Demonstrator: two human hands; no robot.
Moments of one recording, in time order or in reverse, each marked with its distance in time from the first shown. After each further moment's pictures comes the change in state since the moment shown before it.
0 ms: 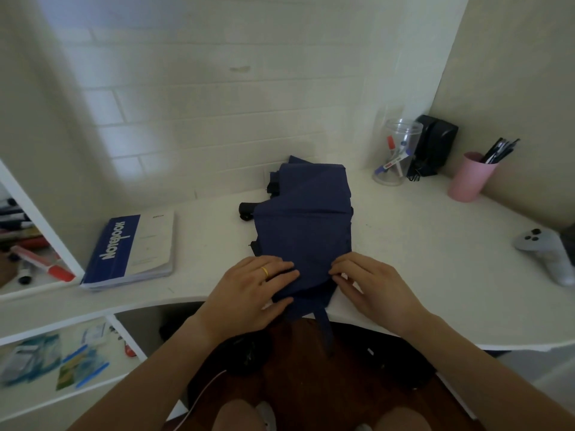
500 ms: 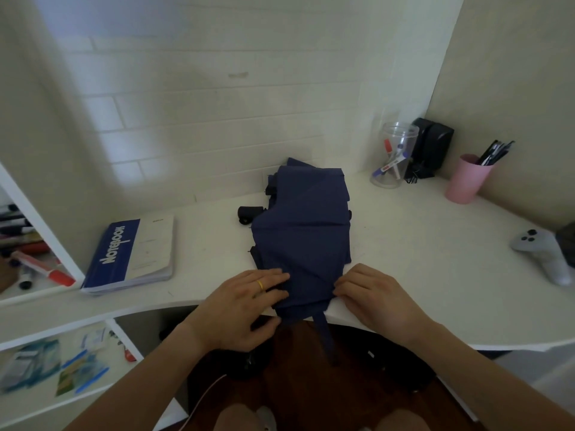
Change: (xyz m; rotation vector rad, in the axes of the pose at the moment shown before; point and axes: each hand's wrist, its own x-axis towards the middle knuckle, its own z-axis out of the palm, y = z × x) left_hand -0.019 -0.005 -0.005 -0.080 -0.124 0.064; right_hand -0.019 0.012 0.007 -0.075 -0.088 -0.135
